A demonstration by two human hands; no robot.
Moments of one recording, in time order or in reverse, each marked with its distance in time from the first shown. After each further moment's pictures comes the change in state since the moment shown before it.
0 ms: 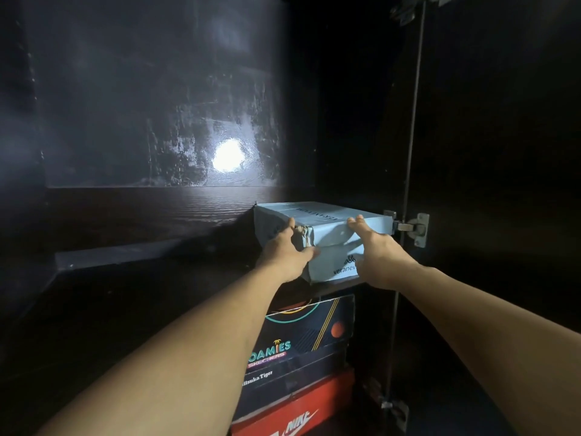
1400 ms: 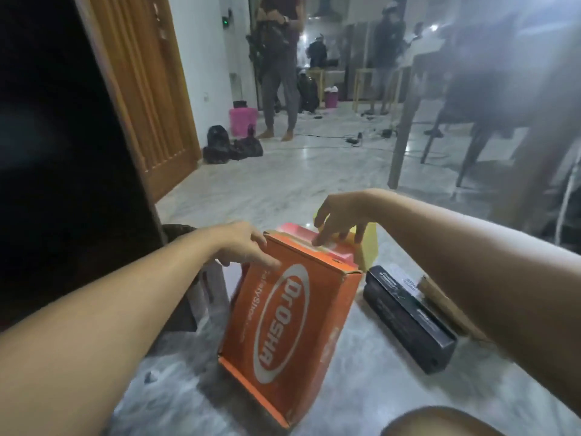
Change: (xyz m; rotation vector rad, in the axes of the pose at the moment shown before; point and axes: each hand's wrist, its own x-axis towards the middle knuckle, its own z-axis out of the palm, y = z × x) left_hand -0.345 0.281 0.265 0.359 -1.215 0.582; right_hand -0.476 0.255 -0.230 -0.016 -0.402 1.024
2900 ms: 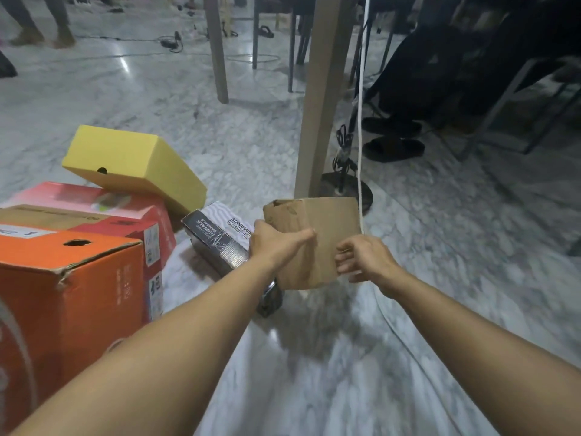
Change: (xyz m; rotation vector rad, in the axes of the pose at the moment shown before) left_hand 0.191 0.289 0.334 -0.708 -0.011 0.067; right_hand -0.065 0.401 0.187 1.119 0.636 0.741
